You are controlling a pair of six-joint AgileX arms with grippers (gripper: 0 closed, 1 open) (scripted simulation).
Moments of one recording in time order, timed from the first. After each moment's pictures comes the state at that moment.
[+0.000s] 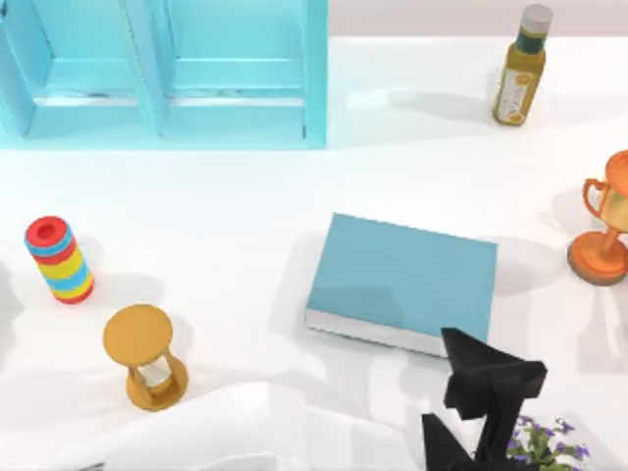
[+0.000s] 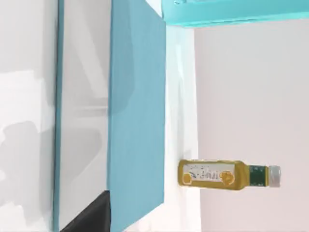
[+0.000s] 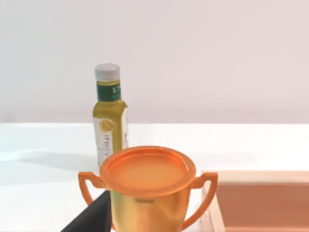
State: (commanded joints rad) left arm -1.53 2.27 1.61 -1.38 -1.25 -3.51; right arm 0.00 0.00 0.00 0.00 0.00 0.00
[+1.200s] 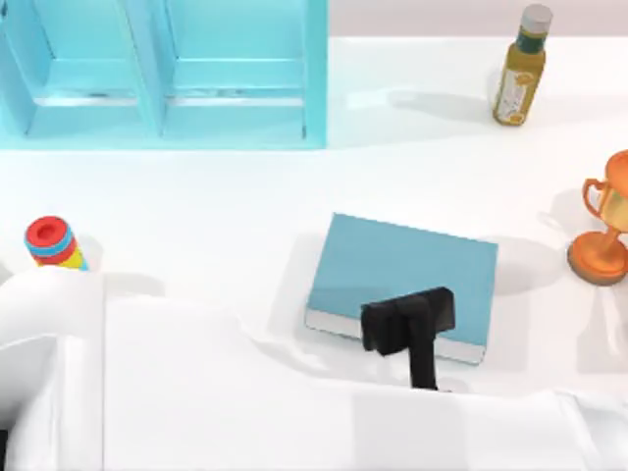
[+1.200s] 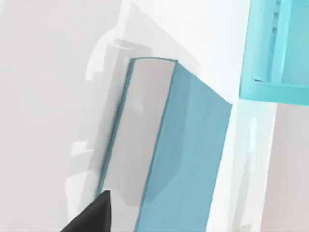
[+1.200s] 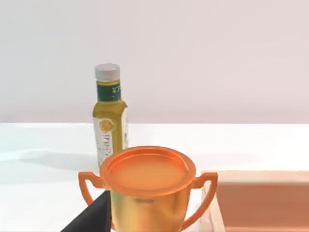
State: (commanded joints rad) left arm -1.42 2.06 1.53 -1.34 -0.96 -3.41; right arm 0.00 0.00 0.00 0.00 0.00 0.00
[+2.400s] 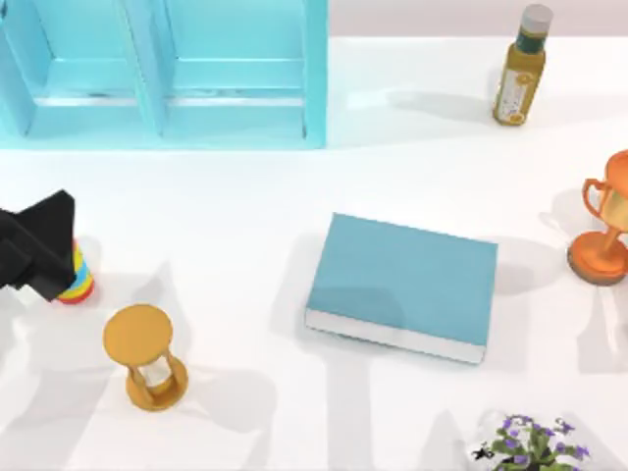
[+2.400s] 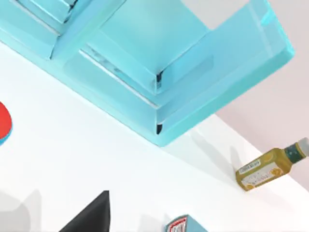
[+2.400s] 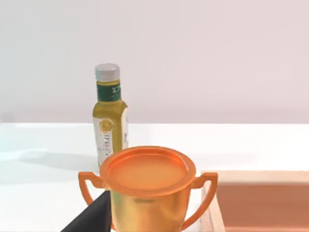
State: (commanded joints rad) left arm -0.41 0.35 0.38 -0.28 -0.13 -0.85; right arm 0.00 0.00 0.00 0.00 0.00 0.00
